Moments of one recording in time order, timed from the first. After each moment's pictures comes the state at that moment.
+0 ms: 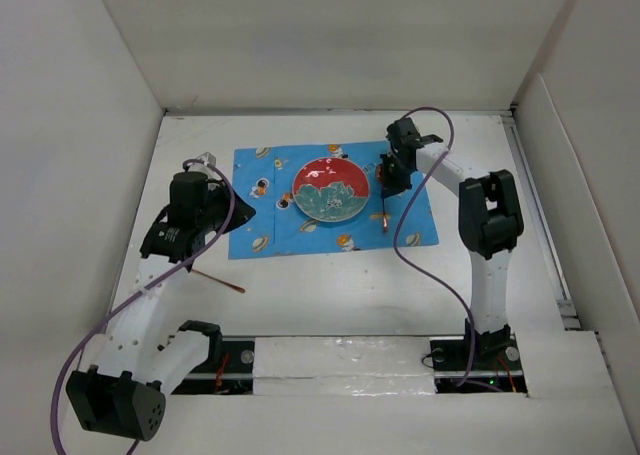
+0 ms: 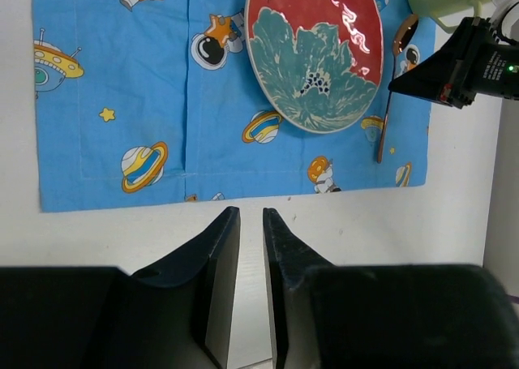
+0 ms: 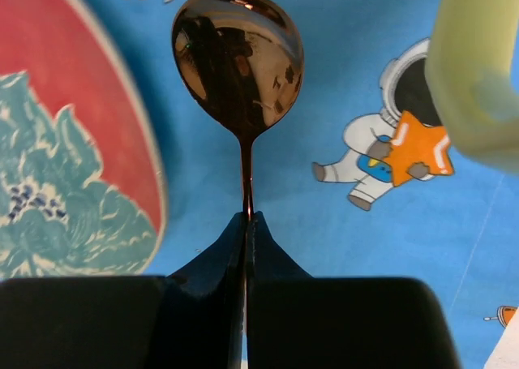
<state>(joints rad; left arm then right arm) -0.18 0.93 0.88 -0.59 0.18 -0.60 0.32 2.11 1.65 -0.68 -0.12 0.34</state>
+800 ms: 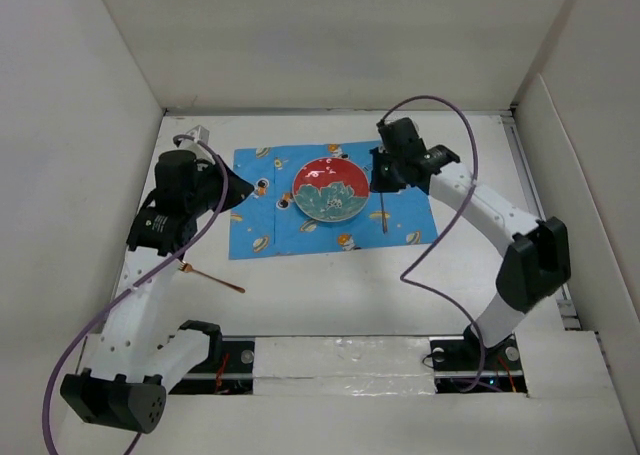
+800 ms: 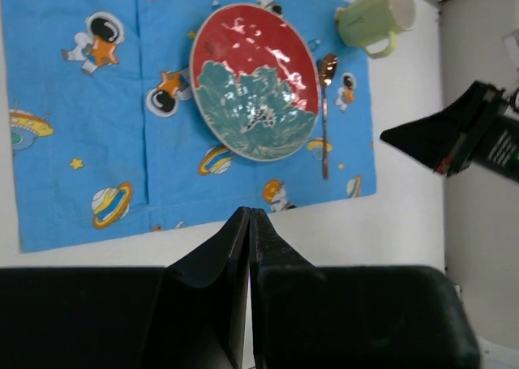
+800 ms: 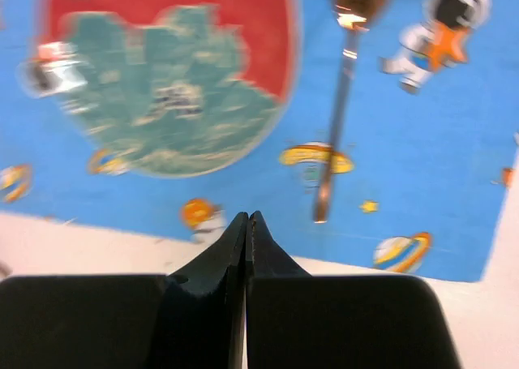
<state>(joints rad) -0.18 0.96 1.06 -0.62 0.21 -0.60 0.47 1.74 1.50 -0.70 0.02 0.42</state>
